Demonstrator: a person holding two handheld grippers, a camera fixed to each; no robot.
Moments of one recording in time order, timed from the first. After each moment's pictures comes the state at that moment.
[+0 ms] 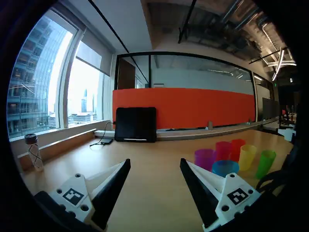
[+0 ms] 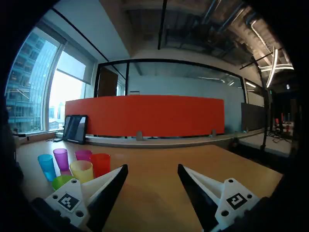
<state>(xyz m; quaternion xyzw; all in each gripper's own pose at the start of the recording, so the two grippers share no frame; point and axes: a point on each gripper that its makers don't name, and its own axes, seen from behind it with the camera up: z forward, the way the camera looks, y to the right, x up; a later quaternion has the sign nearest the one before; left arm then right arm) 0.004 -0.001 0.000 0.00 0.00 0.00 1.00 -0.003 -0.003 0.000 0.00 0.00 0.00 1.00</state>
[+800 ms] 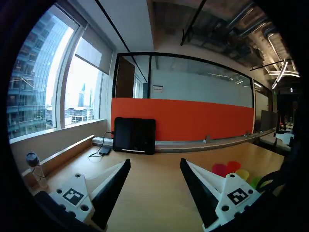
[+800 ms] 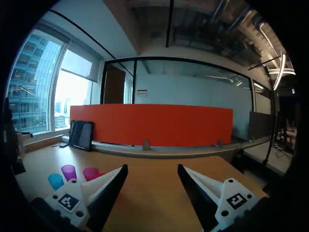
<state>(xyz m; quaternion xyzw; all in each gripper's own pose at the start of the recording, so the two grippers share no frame) 0.106 -0.015 0.016 -0.02 -0.01 -0.02 1.00 0.103 -0.010 0.020 0.04 -0.02 -0.01 1.00</state>
